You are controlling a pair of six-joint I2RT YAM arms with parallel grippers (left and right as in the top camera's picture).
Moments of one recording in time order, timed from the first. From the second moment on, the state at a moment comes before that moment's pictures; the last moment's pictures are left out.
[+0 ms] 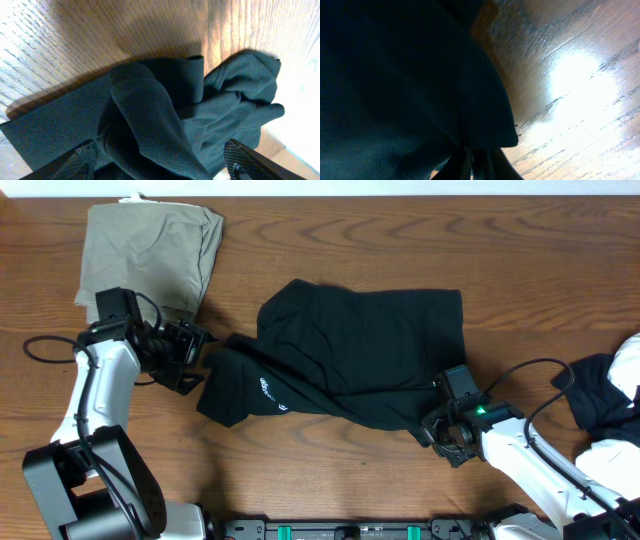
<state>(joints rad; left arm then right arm) 0.28 1.62 1.05 -0.78 0.52 -0.81 0.35 1.32 0.53 -0.64 -0.08 1.36</state>
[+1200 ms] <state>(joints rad) 0.28 1.77 1.05 -0.71 0.60 -0.80 0.35 1.32 0.53 -0.62 -0.09 1.35</state>
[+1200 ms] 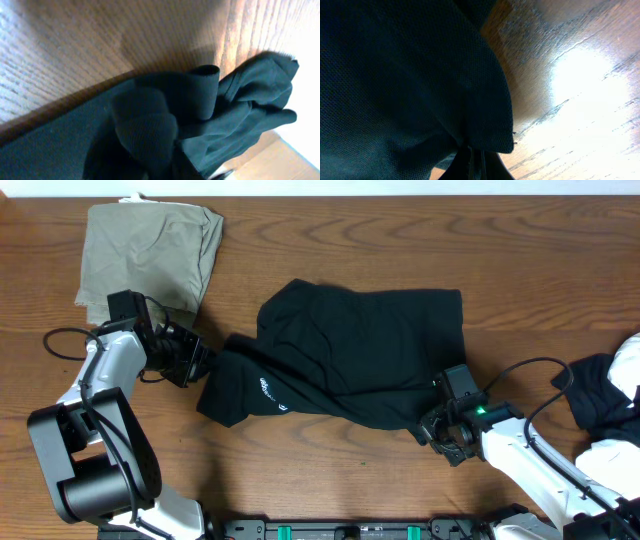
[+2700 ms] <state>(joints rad) 0.28 0.98 1.48 -1.25 0.33 -0.46 0.24 1.04 1.47 -1.36 0.19 0.80</state>
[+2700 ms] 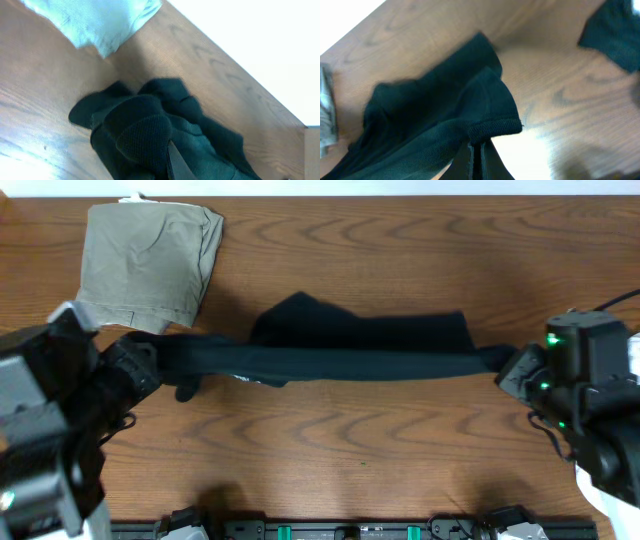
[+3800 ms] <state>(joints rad) 0.28 1.35 2.37 -1.43 0.46 -0.44 0.23 1.46 2.49 -1.62 0.18 0.45</state>
